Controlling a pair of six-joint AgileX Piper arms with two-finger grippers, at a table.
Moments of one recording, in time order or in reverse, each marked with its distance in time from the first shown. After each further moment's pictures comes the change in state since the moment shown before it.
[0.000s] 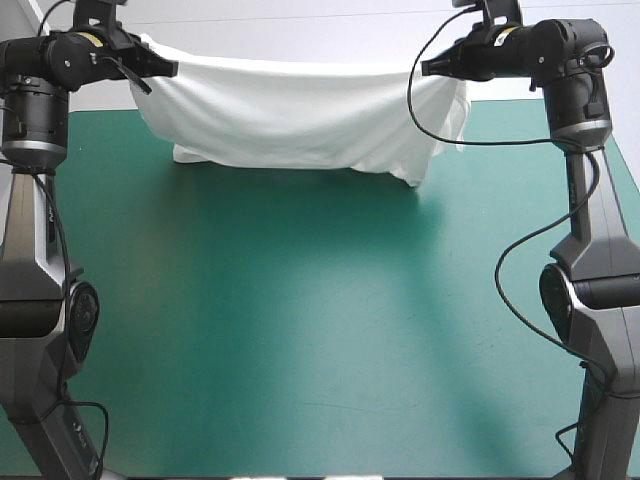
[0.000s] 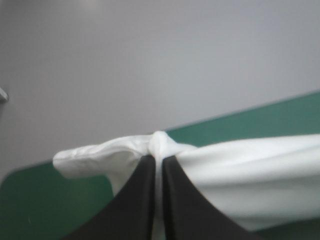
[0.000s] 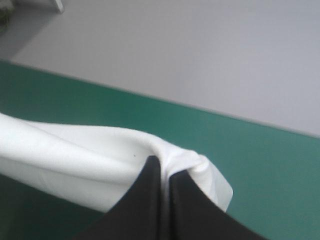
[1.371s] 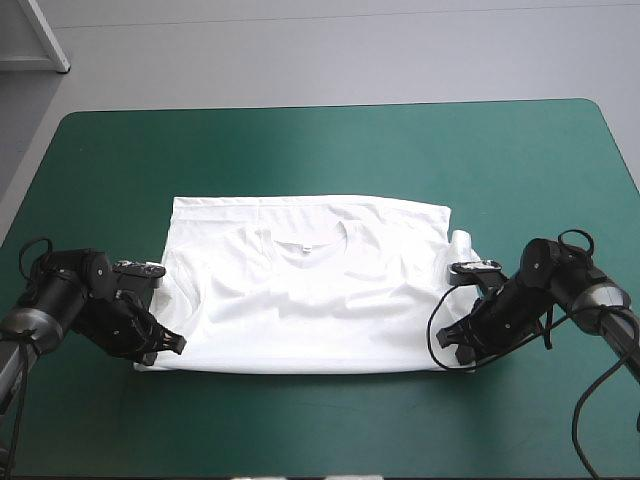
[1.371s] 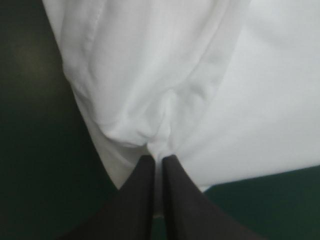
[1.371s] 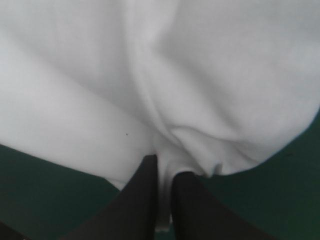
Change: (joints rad) left arm -0.001 -0.648 1.559 0.039 0.167 -0.054; right arm 0.032 -0.649 1.731 0.117 -0.068 -0.168
